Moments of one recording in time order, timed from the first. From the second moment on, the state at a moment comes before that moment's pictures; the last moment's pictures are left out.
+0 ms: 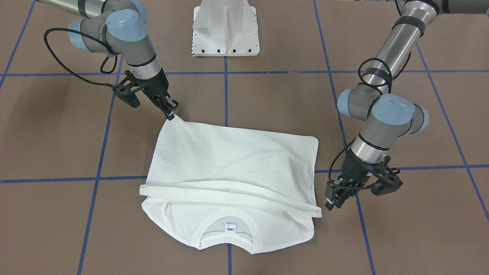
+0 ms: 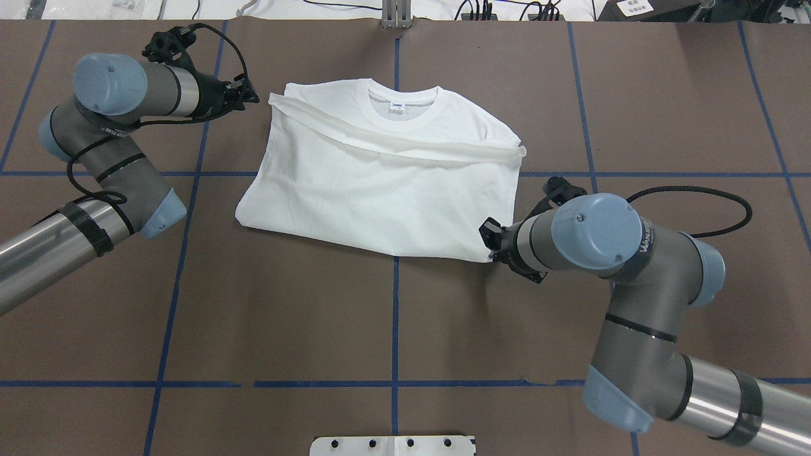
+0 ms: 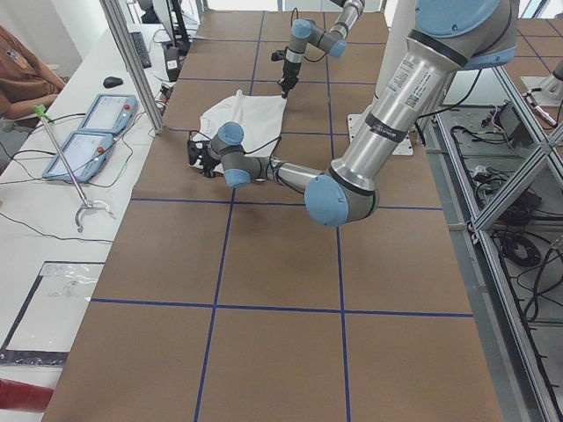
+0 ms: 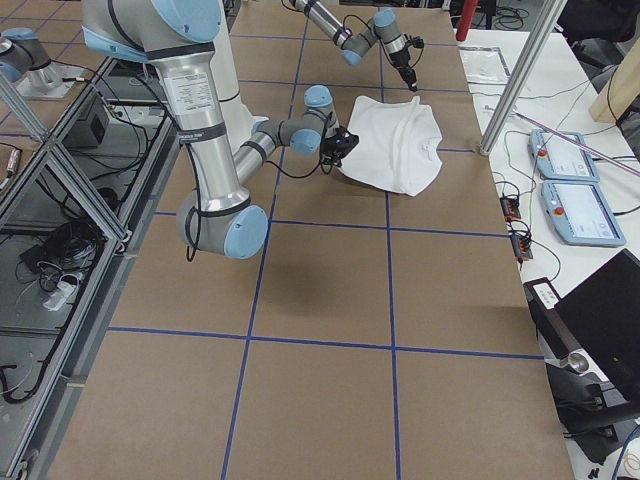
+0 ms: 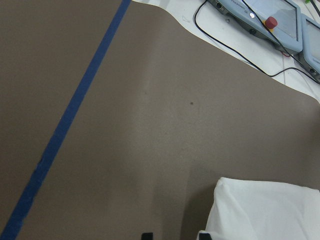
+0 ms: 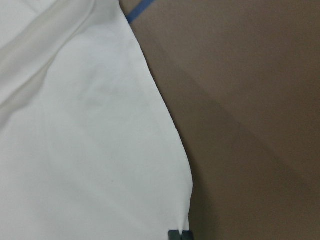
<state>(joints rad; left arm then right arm) -0.86 -2.16 -1.17 -2.58 -1.80 -1.46 0.45 -1.24 1.92 -1.33 1.73 1.98</state>
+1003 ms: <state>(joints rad) -0.68 -1.89 -1.69 -2.54 -1.95 -1.72 -0.02 -1.29 2.31 -1.90 1.75 2.00</state>
